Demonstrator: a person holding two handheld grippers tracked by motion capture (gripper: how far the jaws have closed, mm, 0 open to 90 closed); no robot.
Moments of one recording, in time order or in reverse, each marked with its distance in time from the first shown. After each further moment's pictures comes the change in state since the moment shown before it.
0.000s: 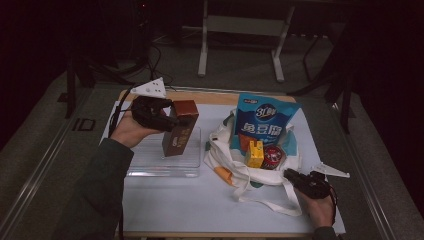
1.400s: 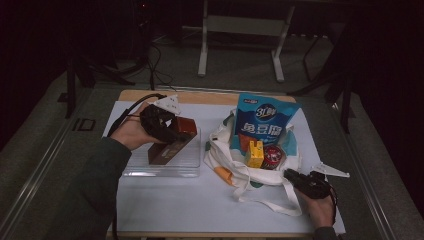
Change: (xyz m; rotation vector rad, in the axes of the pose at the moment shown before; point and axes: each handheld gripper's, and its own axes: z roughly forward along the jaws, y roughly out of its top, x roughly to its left) left arm -0.003 -0.013 0.027 0.323 -0.031 0.101; right arm 0.001 0.001 0.000 0.006 -0.001 -0.004
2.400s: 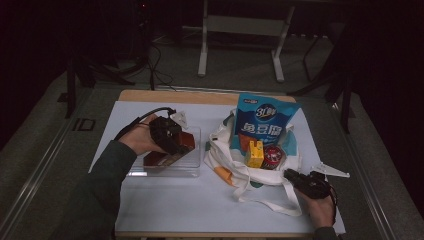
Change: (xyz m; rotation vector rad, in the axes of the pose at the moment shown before) left arm 0.002 -0.020 0.048 0.214 -0.041 0.017; right arm 0.000 0.000 0.000 0.001 0.000 -0.004
